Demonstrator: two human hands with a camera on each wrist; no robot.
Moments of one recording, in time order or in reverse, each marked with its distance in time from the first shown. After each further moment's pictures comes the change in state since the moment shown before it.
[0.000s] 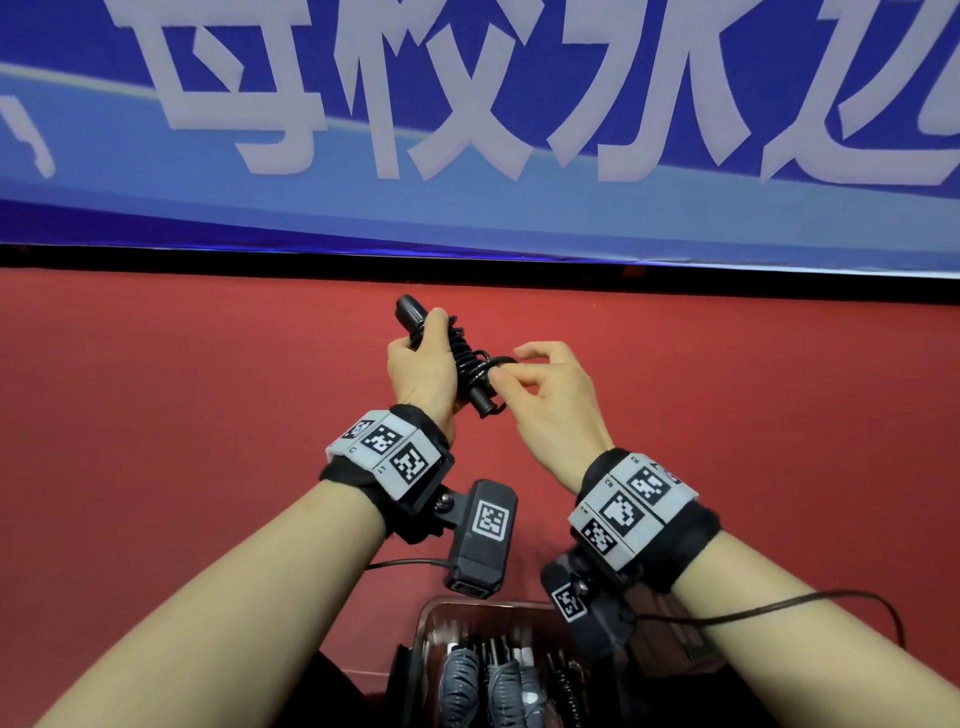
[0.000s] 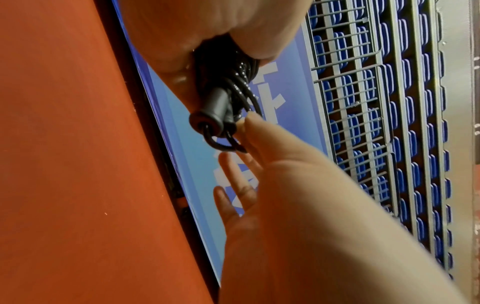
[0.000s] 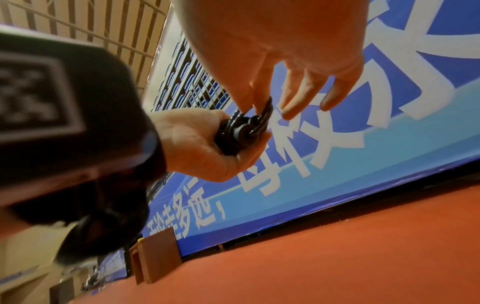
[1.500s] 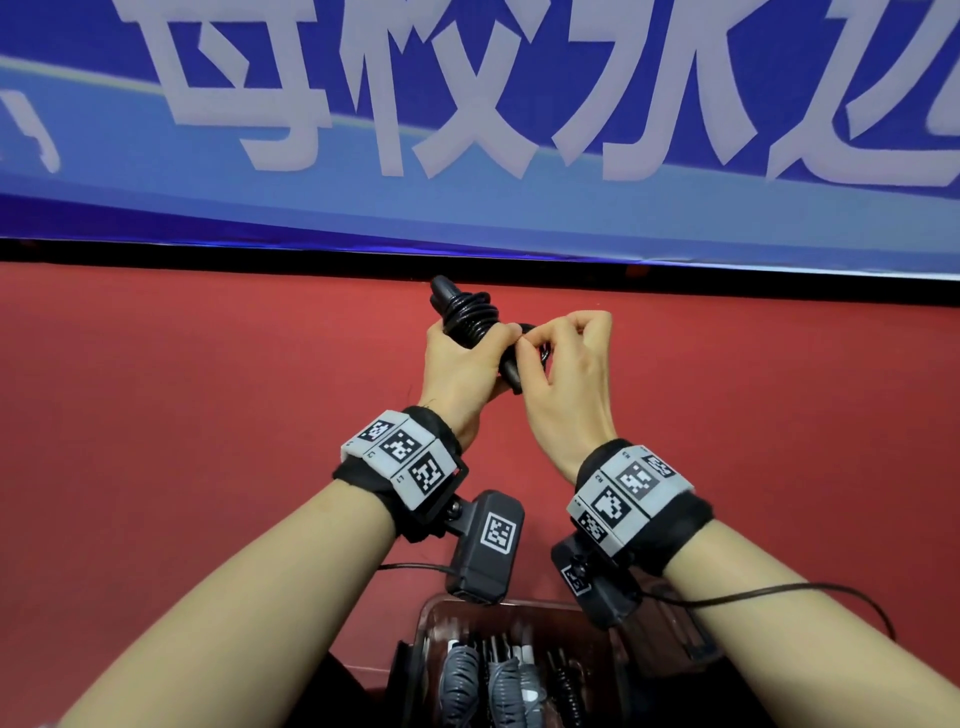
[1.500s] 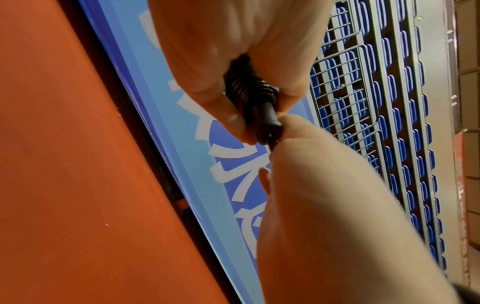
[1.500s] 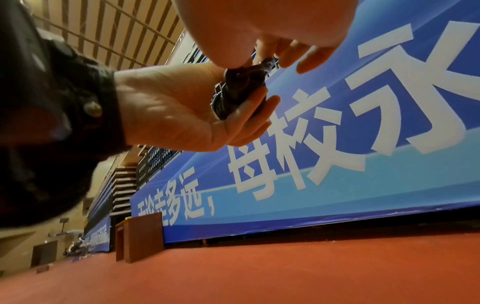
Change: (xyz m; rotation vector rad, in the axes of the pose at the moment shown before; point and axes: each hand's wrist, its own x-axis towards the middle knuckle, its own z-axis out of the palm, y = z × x) left_hand -0.012 -0.005 0.006 0.080 -0.331 0.134; right_hand 0.013 0.006 0.004 -0.052 0.323 -0.242
